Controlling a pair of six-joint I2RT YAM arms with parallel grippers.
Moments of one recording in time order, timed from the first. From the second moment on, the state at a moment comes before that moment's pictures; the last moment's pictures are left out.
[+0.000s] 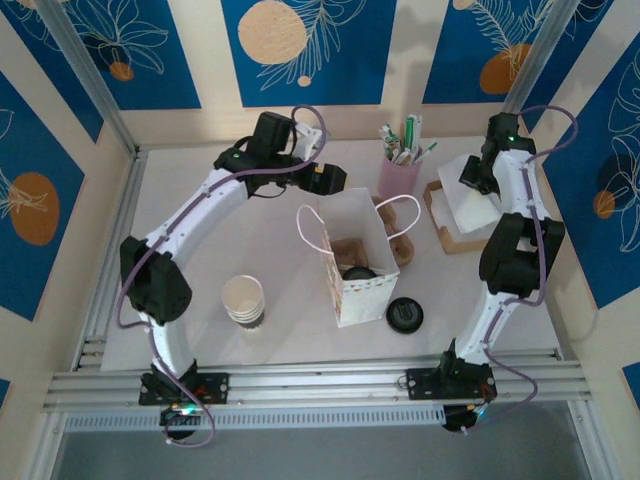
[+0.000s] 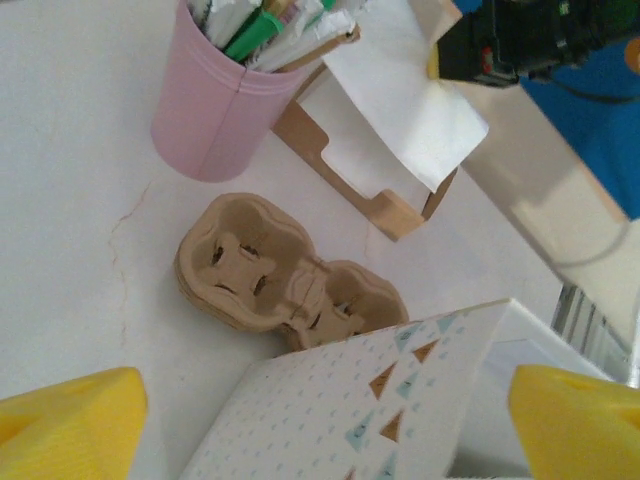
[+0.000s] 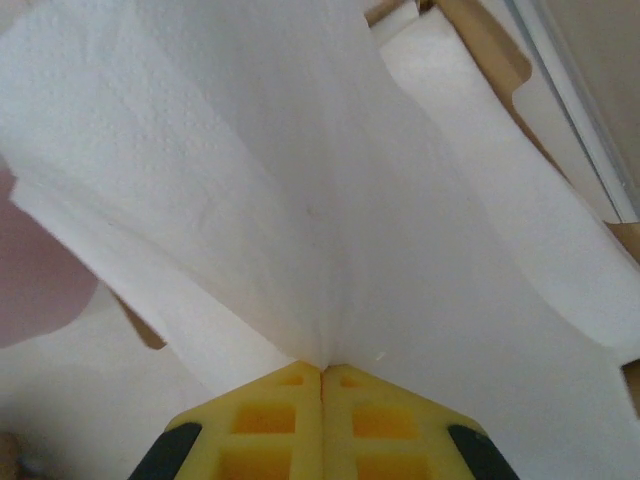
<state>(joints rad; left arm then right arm) -0.55 1.82 1.82 -0.65 0.53 -0.21 -0.22 1.93 1.80 -0.99 0.05 0.25</state>
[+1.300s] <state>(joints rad) -0.73 1.70 2.10 -0.61 0.39 -0.30 -0.04 1.49 1.88 -0.99 -0.34 0.39</state>
